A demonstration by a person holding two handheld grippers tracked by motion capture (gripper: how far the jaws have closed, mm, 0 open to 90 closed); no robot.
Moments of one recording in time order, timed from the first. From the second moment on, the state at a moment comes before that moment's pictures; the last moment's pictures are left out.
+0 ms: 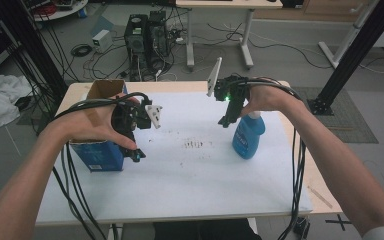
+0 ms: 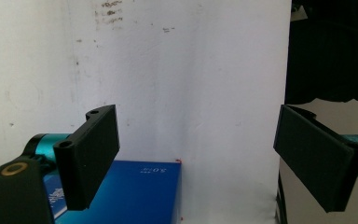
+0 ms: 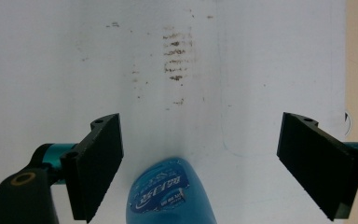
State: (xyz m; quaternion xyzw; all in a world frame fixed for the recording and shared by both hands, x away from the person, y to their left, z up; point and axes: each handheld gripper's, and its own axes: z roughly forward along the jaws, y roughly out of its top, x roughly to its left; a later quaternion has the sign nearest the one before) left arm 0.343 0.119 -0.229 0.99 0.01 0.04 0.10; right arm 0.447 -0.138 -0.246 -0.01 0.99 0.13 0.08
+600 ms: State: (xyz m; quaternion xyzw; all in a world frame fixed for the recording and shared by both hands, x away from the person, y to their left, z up) left arm 0.344 0.116 -0.226 0.99 0.02 0.03 0.10; right arm 0.445 -0.139 -0.245 0.00 0.99 0.13 0.08
